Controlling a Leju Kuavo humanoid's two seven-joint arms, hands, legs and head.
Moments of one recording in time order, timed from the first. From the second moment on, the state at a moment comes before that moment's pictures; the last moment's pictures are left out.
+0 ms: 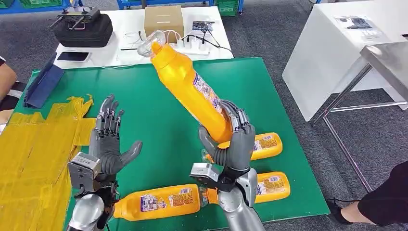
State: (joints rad) left arm -0.12 -0.06 -0.31 -1.57 -0.18 0.15 -0.45; right arm -0.07 0.34 0.18 -1.34 0.90 -0.68 -0.69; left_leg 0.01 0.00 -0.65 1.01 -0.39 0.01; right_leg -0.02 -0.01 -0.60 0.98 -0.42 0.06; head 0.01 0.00
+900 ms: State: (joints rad) left arm -0.20 -0.01 -0.37 -1.57 0.26 -0.32 -0.41; right arm -0.11 0.29 0.41 -1.19 1.07 -0.68 -0.70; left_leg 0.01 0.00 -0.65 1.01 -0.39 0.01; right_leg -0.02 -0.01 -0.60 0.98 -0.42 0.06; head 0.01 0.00
